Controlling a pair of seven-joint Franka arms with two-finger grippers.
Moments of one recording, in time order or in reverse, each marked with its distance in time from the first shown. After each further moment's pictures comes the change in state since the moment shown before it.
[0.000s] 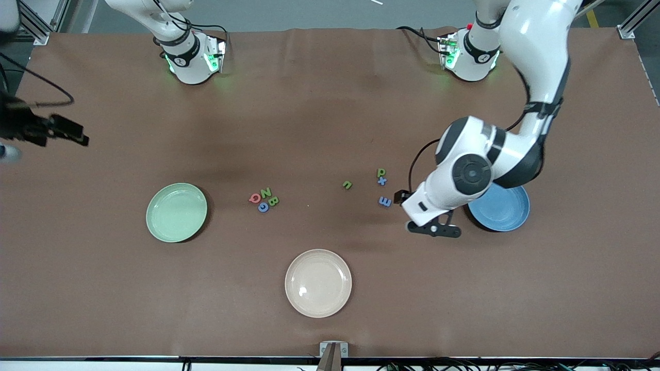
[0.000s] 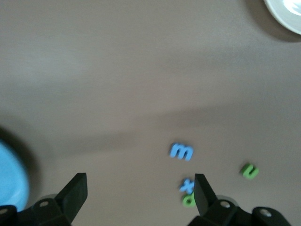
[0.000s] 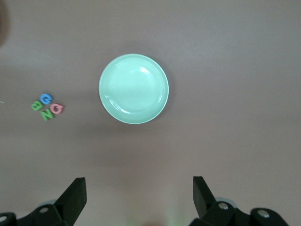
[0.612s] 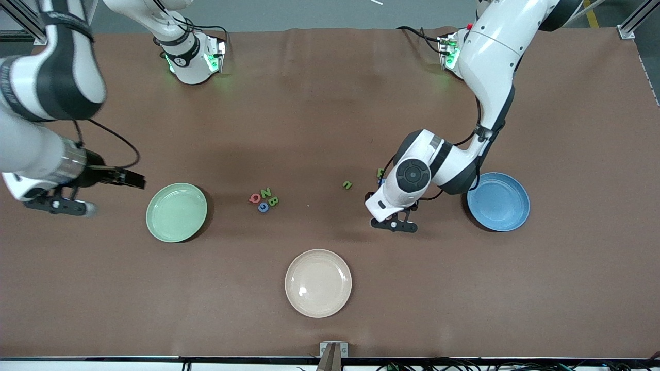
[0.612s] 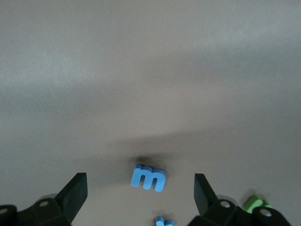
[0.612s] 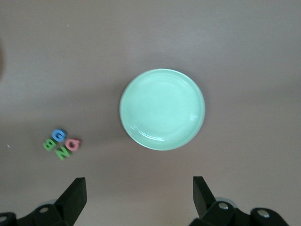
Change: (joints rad) left arm -0.097 0.099 0.007 -0.094 0.081 0.211 -0.102; right arm 0.150 0.142 0.017 -0.014 0.014 0.194 0.323
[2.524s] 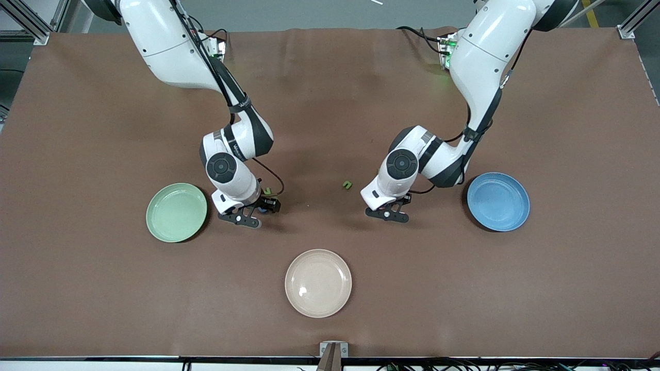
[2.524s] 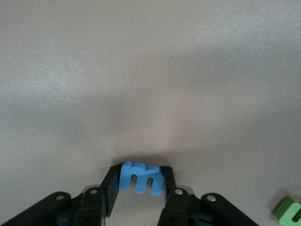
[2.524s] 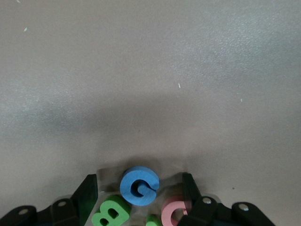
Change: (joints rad) left arm -0.023 0.004 0.001 -0.119 0.059 0.139 -0.014; right arm 0.382 0.392 -0.002 -0.254 0.095 0.769 0.346
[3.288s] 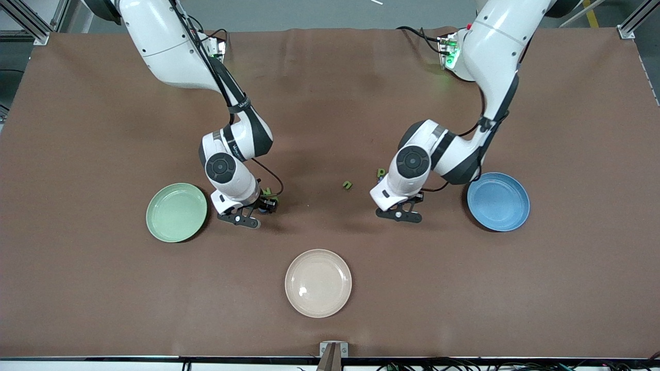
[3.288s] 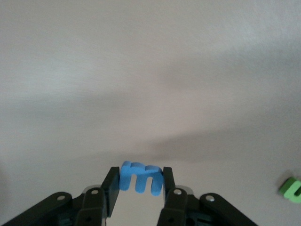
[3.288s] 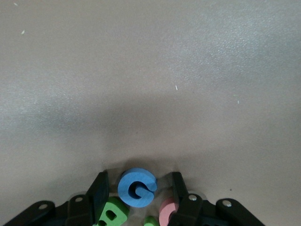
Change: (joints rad) left arm 0.047 -0.123 0.006 -0.011 0.009 -0.141 0.032; right arm 0.000 0.000 -0.003 -0.001 0.000 0.000 0.000
